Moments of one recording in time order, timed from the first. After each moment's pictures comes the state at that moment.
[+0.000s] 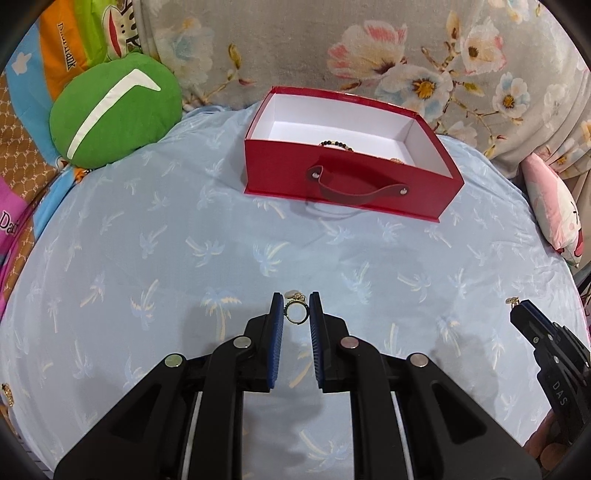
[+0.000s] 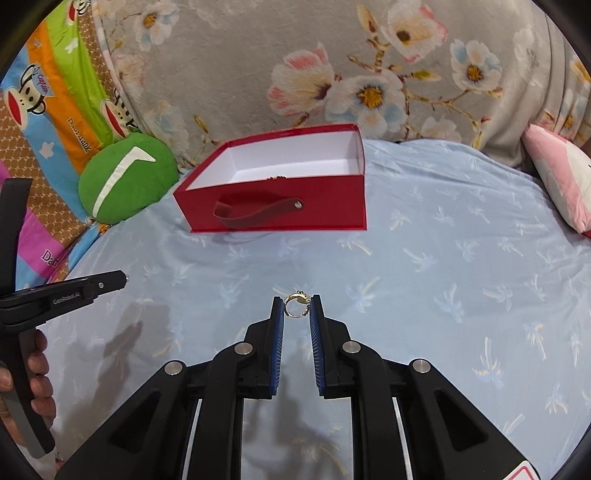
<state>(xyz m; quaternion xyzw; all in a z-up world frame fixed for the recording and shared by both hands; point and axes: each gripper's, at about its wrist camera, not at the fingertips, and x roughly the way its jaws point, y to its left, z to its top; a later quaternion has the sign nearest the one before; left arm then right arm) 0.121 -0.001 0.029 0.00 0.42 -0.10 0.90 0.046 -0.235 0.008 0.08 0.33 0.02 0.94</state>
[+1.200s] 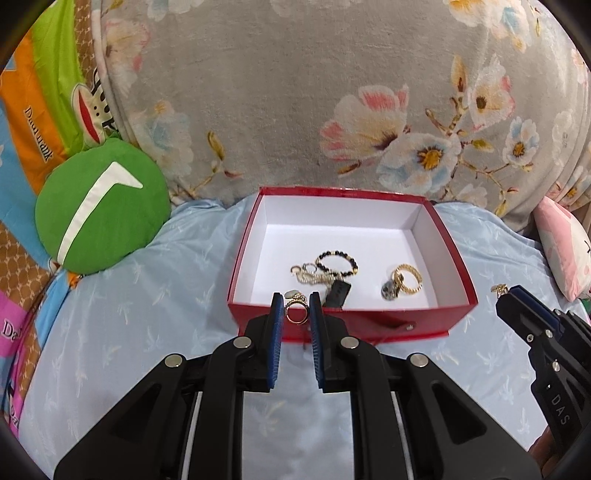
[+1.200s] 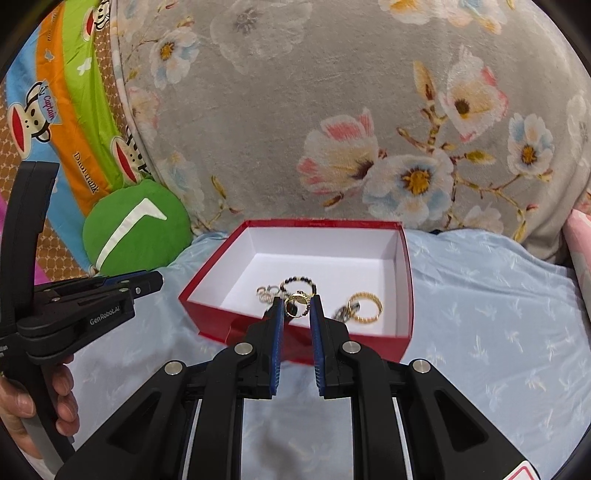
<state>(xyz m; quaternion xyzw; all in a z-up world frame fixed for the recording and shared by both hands) 0.236 -0.040 0.103 0.03 0.33 -0.09 0.94 0.177 -0.226 0.086 0.05 0.24 0.05 0.97</state>
